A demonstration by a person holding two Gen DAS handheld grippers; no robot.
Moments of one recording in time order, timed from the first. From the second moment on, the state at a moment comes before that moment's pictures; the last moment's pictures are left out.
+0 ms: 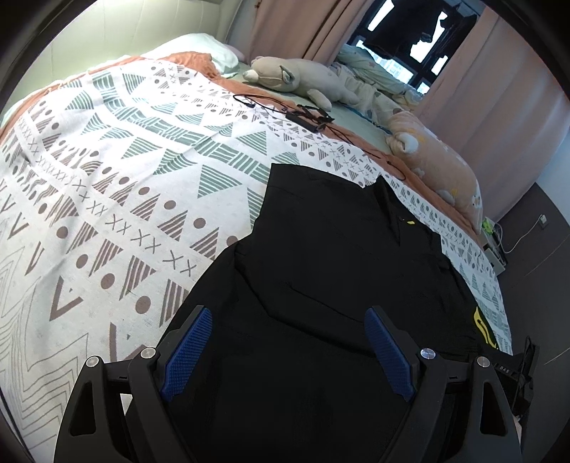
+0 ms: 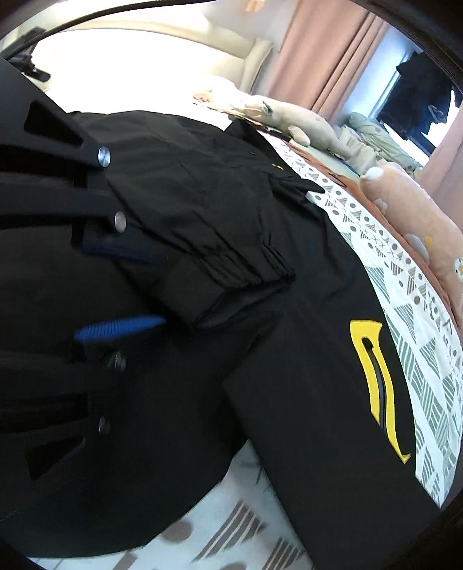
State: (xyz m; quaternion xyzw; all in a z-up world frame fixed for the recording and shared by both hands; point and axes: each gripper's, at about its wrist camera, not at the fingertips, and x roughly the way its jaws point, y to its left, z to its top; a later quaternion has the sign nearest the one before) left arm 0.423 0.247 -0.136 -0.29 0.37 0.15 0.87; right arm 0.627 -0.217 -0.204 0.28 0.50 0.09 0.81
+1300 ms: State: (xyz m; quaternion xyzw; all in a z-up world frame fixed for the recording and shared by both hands) left arm 0.436 0.221 -0.133 -0.28 0.35 0.15 0.88; right arm 0.594 -0.342 -0.154 0.35 0.38 -0.04 0.85
